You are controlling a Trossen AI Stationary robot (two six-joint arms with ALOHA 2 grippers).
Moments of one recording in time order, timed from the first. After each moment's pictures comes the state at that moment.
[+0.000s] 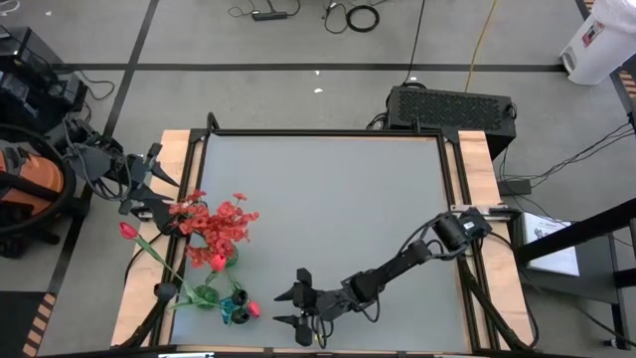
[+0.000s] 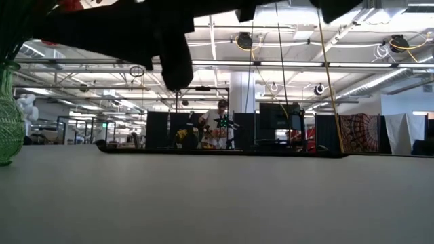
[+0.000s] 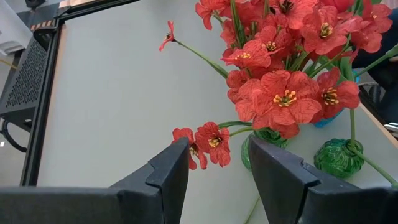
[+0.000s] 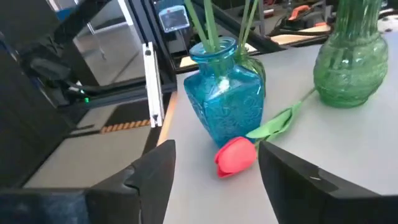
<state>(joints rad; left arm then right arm) -0.74 0.39 1.26 -1.57 -0.37 -0.20 0.50 2.29 1.49 0.55 0.37 0.42</state>
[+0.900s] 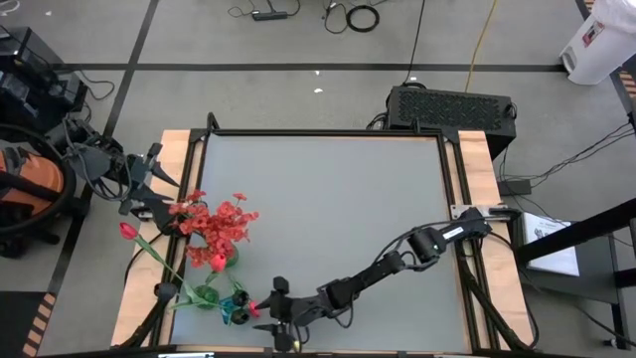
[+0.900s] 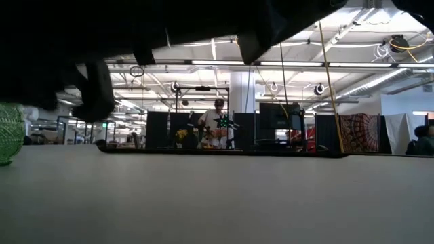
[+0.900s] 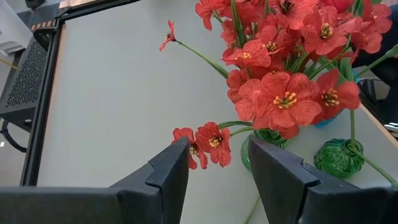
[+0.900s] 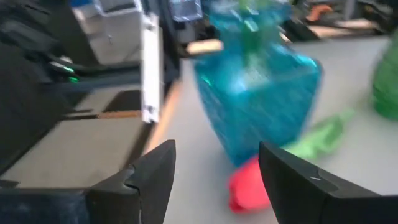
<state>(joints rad) -0.74 0.39 1.26 -1.57 -0.37 -0.20 0.46 2.57 1.87 0.47 0.28 0.31</state>
